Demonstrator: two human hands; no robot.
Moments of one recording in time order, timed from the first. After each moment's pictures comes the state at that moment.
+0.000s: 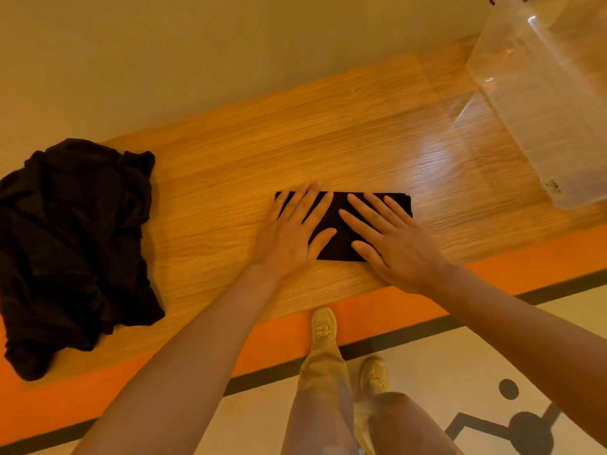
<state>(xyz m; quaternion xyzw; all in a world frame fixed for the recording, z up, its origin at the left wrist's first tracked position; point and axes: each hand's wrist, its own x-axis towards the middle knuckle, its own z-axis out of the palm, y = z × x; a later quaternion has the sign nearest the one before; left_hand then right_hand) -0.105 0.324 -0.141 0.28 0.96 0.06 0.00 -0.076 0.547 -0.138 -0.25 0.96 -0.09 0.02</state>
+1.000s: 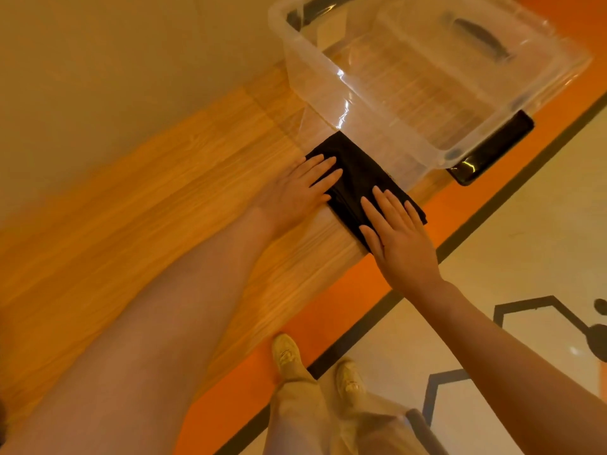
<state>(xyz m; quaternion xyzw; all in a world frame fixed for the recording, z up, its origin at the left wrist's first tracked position) -0.208 0.543 -0.131 0.56 0.83 -0.01 0.04 -0.023 0.687 -0.143 0.13 0.98 -0.10 -0.07</state>
